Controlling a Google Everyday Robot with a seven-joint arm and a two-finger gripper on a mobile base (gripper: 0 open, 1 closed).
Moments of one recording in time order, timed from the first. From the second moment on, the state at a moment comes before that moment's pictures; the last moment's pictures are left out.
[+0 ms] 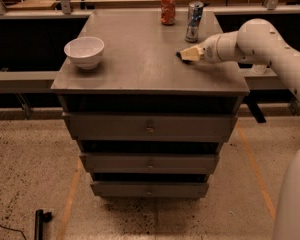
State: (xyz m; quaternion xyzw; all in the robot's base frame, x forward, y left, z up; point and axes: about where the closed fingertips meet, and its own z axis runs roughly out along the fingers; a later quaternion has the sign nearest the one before) arm 0.816 -0.161 0.850 -0.25 0.82 0.14 0.50
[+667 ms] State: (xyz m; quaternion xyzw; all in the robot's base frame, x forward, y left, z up) arm 0.782 -0.108 0.872 -0.35 0.78 0.19 0.48
